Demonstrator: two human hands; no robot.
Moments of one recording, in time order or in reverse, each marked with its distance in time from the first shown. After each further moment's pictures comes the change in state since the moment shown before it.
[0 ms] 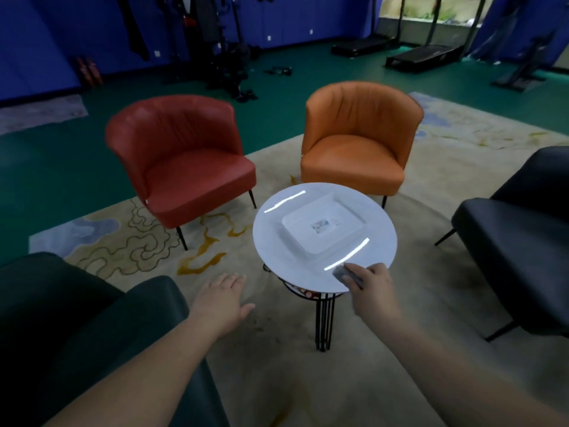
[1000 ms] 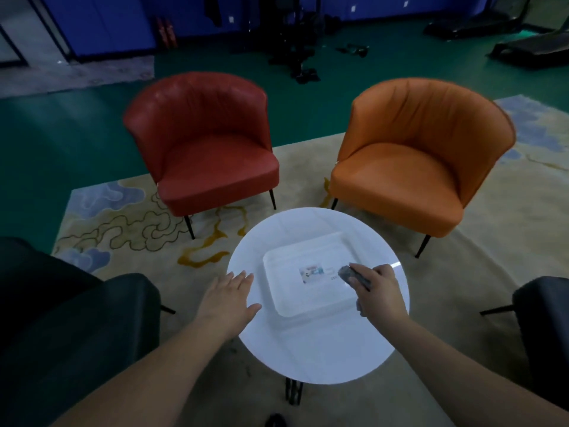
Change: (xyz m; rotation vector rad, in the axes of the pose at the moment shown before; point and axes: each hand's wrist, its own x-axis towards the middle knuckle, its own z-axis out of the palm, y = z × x) left_hand 0.243 0.122 -0.044 -0.124 -0.035 -0.296; right_hand 0.321 0.097 -0.012 0.110 -0.384 -0.053
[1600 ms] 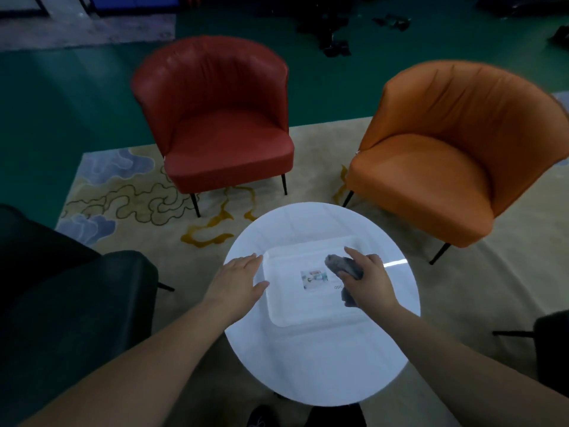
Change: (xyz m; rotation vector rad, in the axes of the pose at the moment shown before) left_hand 0.072 0.015 -0.005 -0.309 0.070 -0.051; right_hand 0.092 -0.008 0.022 0.147 -0.199 0.041
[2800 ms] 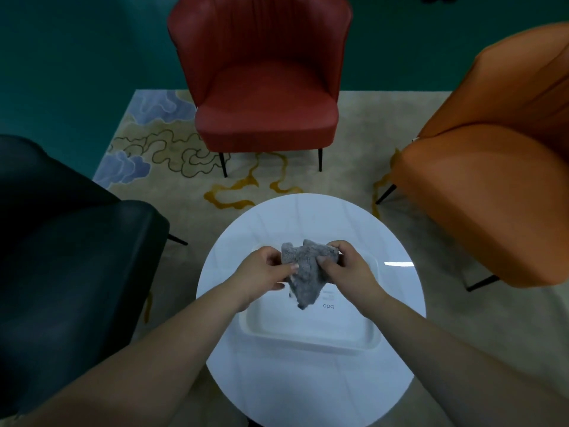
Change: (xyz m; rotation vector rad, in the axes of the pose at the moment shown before) left_hand 0.098 0.100 0.010 -1.124 -0.071 -0.516; right_hand 0.139 0.011 -0.007 0.159 -0.453 -0.010
